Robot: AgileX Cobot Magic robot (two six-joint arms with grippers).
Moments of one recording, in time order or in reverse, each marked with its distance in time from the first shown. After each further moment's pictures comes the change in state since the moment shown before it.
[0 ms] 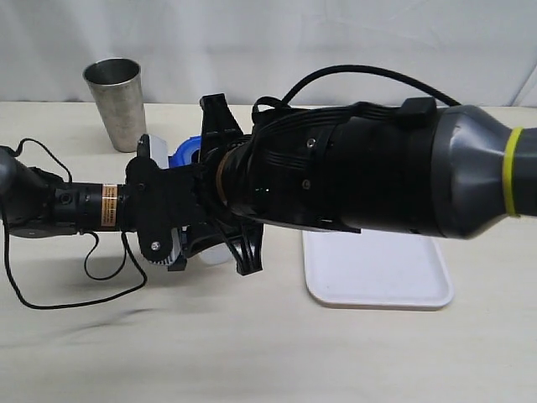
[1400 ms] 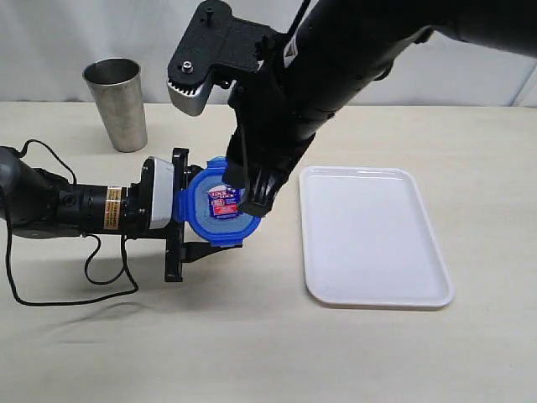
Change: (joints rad) left arm -0.008 0.000 -0.002 0.028 -0.020 0.481; right arm -0.217 -0.129 -0.271 0.915 0.382 -0.377
